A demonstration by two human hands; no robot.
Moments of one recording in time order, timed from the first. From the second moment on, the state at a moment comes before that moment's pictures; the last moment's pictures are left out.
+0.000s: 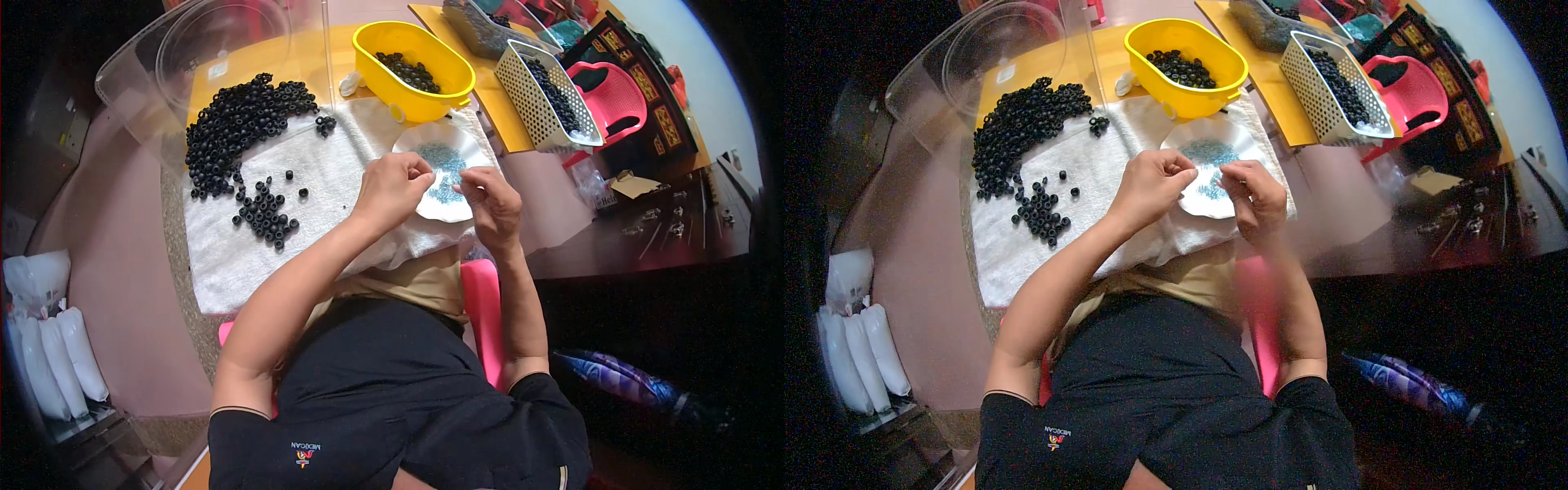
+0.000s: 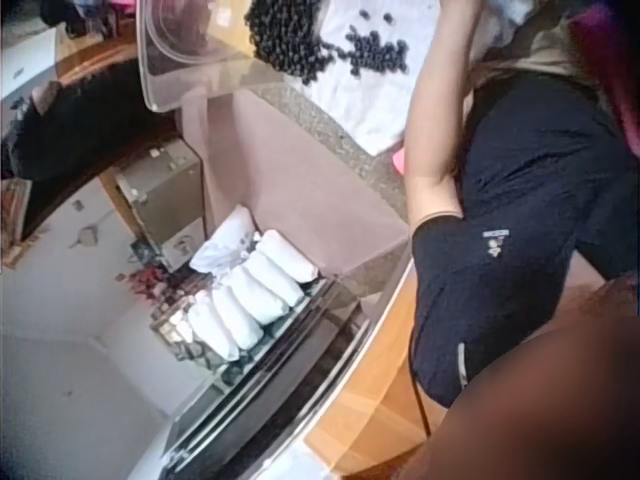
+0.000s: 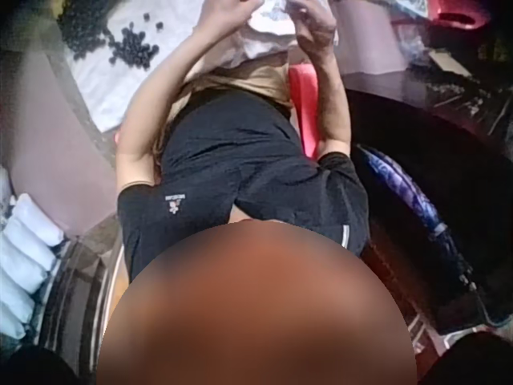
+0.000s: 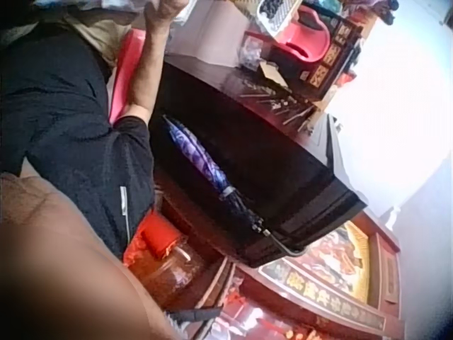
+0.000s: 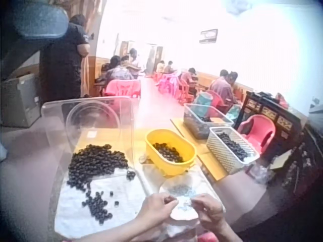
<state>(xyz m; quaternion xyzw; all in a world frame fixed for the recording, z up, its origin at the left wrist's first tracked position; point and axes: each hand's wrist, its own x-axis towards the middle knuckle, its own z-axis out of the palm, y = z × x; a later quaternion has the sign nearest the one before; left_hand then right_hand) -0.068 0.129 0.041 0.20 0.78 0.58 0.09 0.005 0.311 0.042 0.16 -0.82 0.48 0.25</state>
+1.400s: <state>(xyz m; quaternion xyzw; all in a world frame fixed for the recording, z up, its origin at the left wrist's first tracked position) -0.014 0.058 0.031 0.13 0.49 0.79 0.34 0.019 0.270 0.054 0.22 -0.79 0.57 0.02</state>
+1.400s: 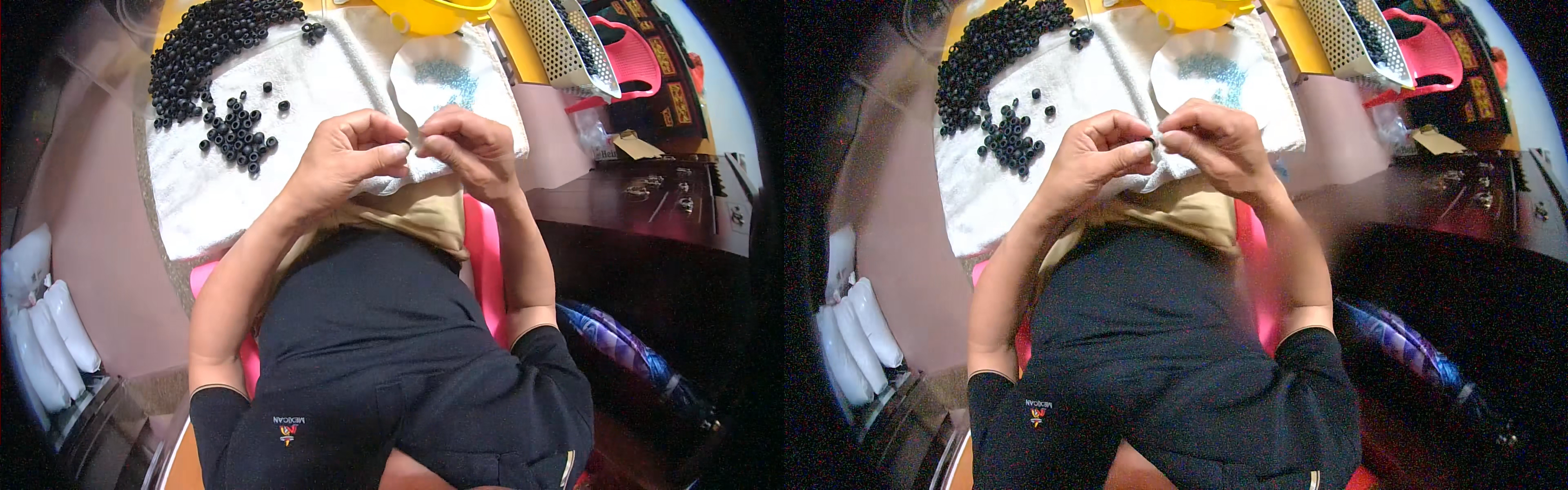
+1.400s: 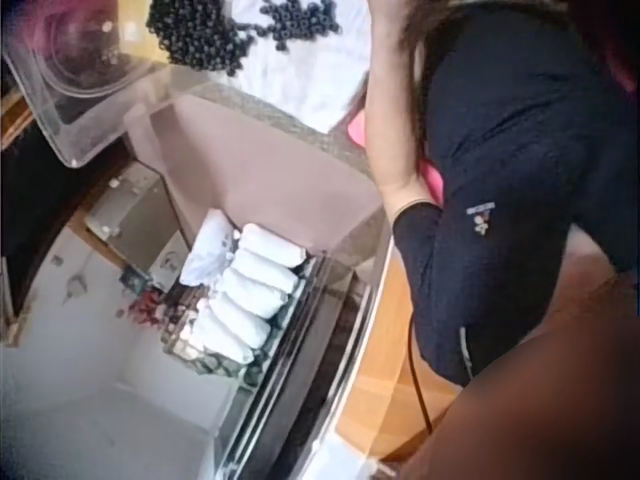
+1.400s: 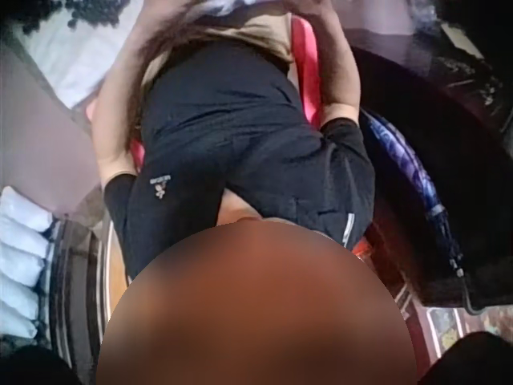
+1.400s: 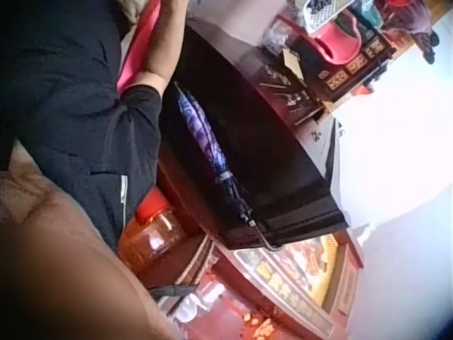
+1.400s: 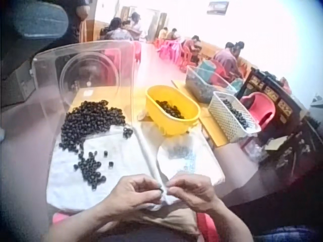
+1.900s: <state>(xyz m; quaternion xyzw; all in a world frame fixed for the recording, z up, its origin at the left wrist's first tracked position) -0.013 0.054 0.029 0.15 0.46 0.80 0.37 0.014 0.269 0.063 0.17 -0.74 0.63 -0.16</state>
